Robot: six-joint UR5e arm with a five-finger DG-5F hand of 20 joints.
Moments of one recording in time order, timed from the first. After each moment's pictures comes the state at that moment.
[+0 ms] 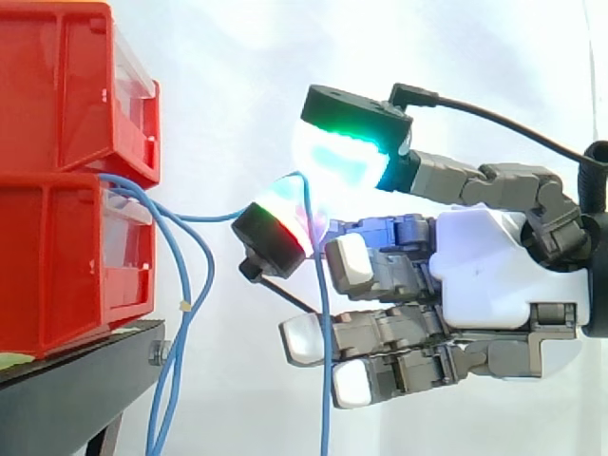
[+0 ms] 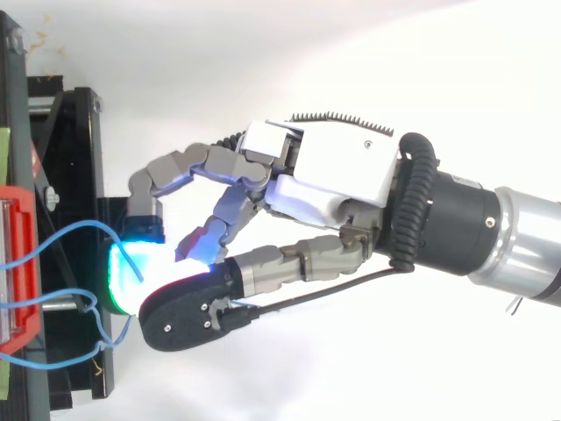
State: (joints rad) arm 0.23 -2.33 -1.18 -2.76 -1.10 0.13
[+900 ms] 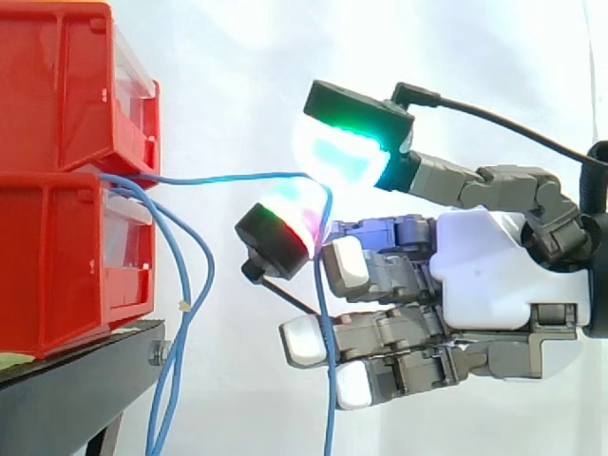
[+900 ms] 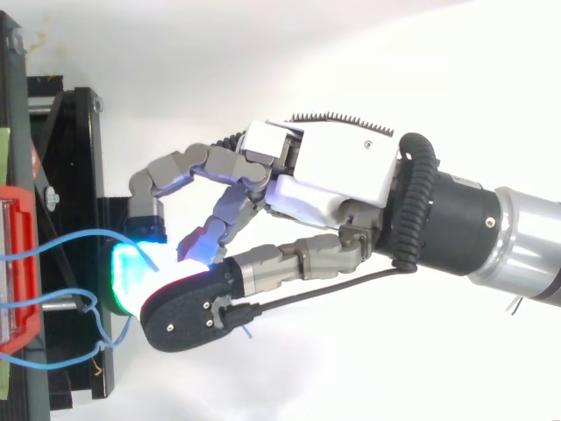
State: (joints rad) arm 0.23 -2.33 -1.18 -2.77 -1.10 0.13
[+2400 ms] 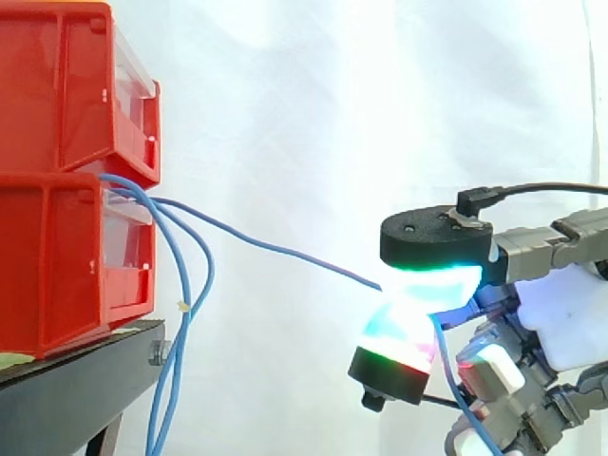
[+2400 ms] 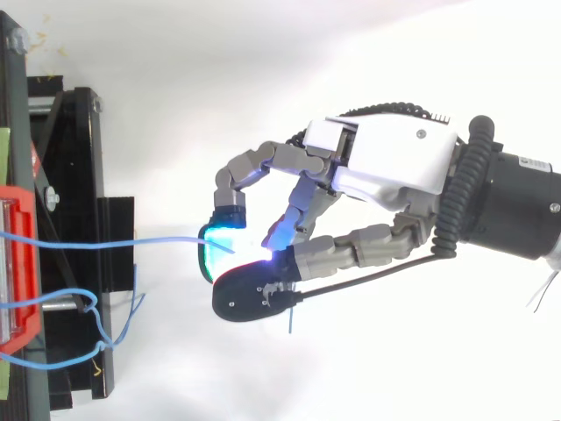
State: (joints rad) arm 0.22 -2.26 -1.18 -3.15 -1.12 0.13
